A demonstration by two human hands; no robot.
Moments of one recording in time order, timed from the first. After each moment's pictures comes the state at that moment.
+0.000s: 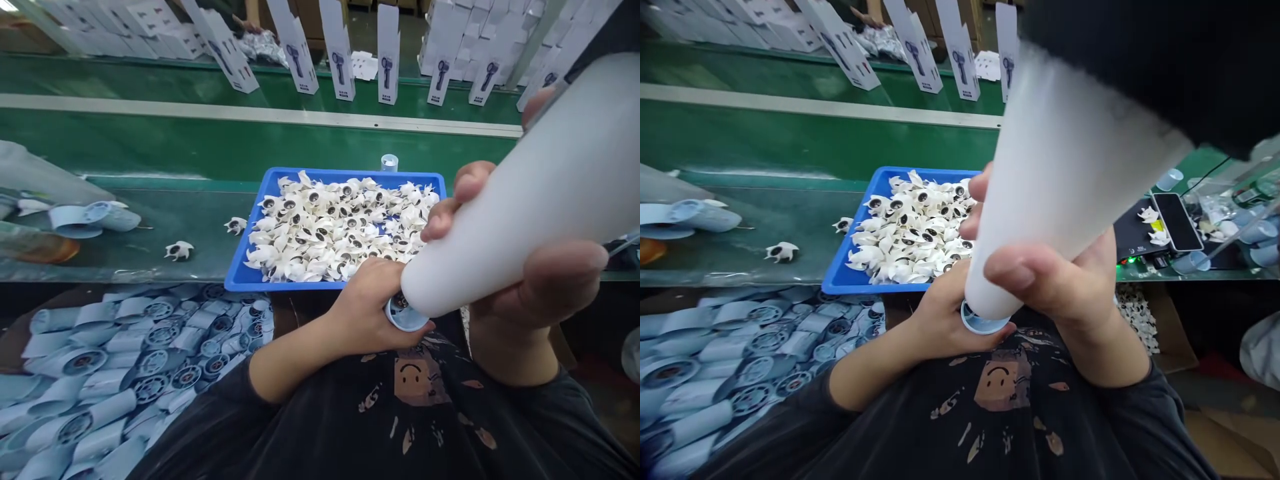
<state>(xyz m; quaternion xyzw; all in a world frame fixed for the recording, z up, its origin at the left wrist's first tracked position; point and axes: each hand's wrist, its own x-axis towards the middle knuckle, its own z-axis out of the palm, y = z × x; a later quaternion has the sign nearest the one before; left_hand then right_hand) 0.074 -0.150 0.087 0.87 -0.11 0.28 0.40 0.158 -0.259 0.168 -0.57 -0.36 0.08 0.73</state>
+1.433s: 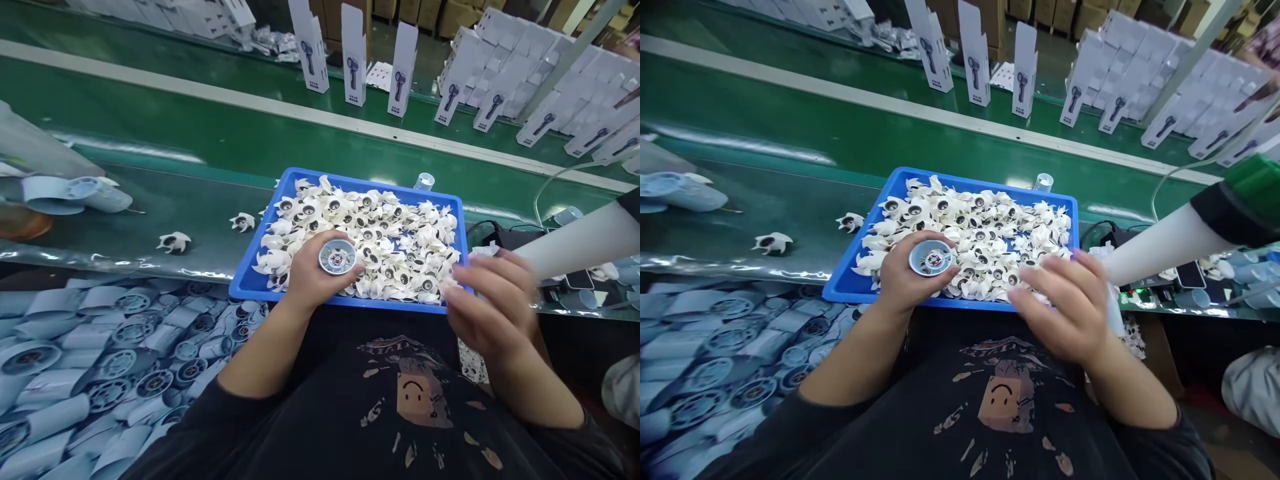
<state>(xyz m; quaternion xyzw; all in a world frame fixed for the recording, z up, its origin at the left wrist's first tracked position) 0.073 -0.048 0.023 0.83 0.13 0.36 0.41 0.212 -0.271 0.099 -0.84 -0.43 -0.01 0.33</state>
